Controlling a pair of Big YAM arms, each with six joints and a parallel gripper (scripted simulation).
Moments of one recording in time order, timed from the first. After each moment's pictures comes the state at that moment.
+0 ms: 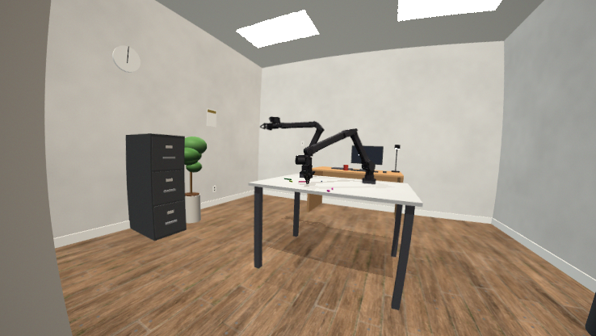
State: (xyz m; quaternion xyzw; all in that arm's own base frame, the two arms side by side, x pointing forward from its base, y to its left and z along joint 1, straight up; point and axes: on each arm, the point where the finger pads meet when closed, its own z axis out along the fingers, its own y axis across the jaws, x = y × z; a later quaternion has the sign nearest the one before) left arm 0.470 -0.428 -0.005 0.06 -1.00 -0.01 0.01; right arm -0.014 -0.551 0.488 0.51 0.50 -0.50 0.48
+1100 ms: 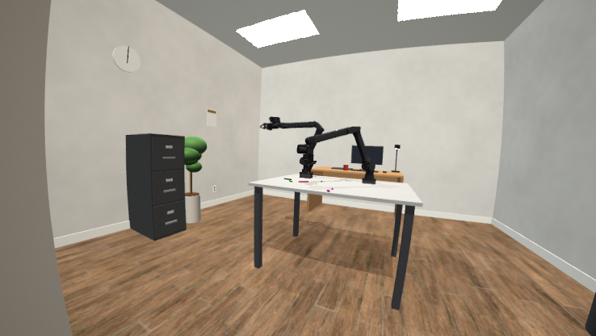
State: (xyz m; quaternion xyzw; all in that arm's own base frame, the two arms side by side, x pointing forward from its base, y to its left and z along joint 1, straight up) left arm 0.455 -0.427 0.076 0.05 -1.00 0.00 0.00; right arm -0.014 -0.551 0.488 0.51 0.50 -0.50 0.48
